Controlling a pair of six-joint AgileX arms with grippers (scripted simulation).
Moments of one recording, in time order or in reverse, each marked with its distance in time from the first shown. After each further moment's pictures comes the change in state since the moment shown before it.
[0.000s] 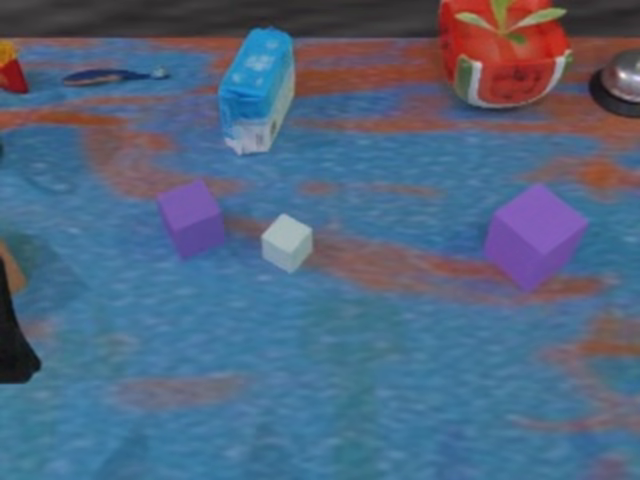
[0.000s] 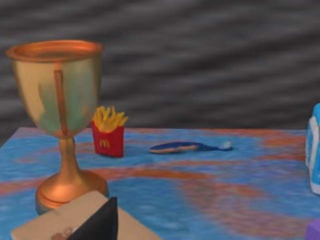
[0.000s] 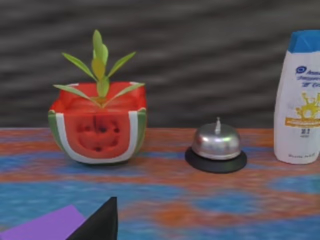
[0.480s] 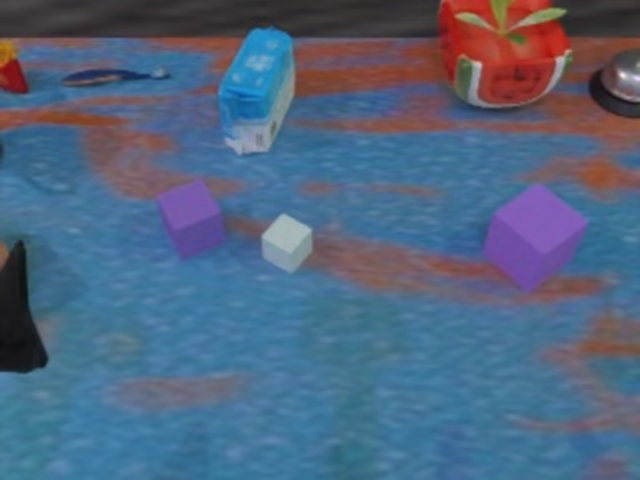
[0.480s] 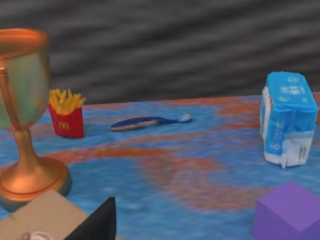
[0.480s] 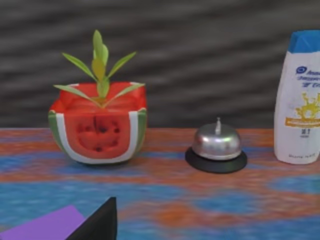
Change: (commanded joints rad) left arm -0.081 0.176 0.211 -0.164 0.026 0.027; right arm 0.000 0.000 0.000 0.000 0.000 0.000
